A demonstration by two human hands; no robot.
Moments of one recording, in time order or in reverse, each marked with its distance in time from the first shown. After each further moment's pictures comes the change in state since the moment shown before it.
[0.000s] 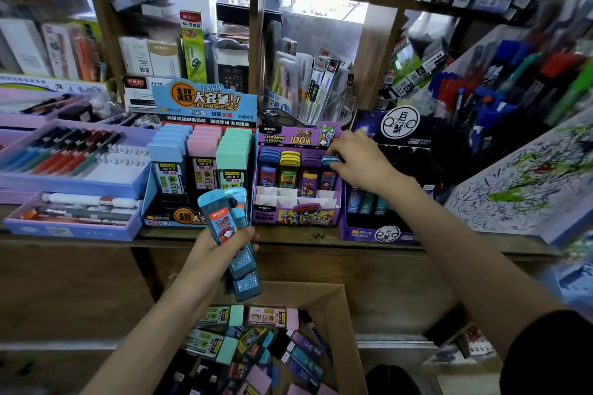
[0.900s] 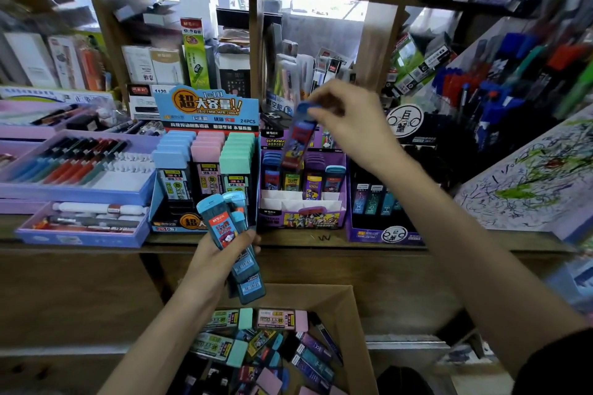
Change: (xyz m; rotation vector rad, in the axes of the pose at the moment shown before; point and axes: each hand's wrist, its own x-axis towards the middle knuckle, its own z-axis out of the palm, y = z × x) left_hand 0.001 -0.003 -0.007 -0.011 0.018 0.016; right_hand -0.004 -0.049 -0.063 0.731 0.395 -0.088
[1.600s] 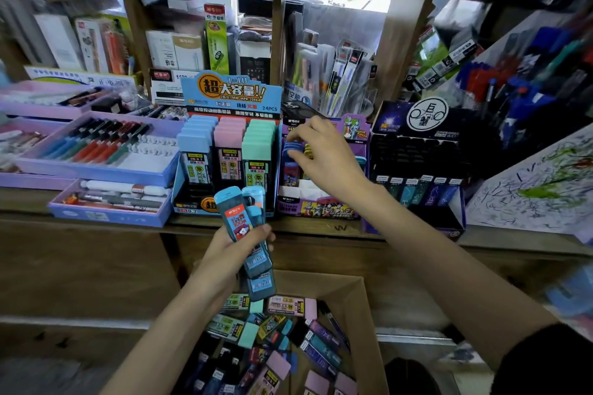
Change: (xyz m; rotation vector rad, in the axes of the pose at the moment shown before) left_hand -0.015 0.002 -0.008 -0.005 -0.045 -0.067; right_hand -0.027 0.017 0.076 -0.341 -0.200 -0.092
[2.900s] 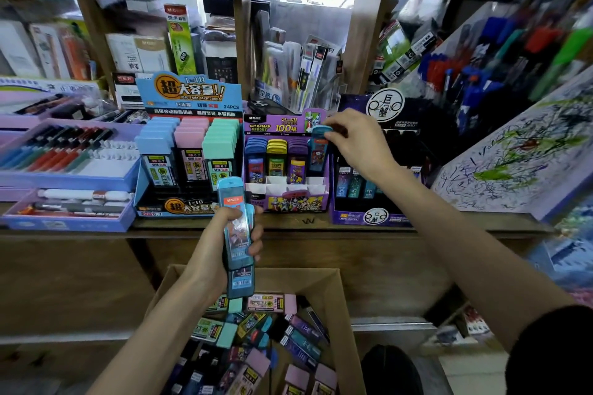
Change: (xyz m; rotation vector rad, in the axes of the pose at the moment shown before) left_hand -0.002 0.011 0.042 -0.258 -0.176 -0.096; right_hand -0.028 0.073 -0.058 -0.011 0.112 0.220
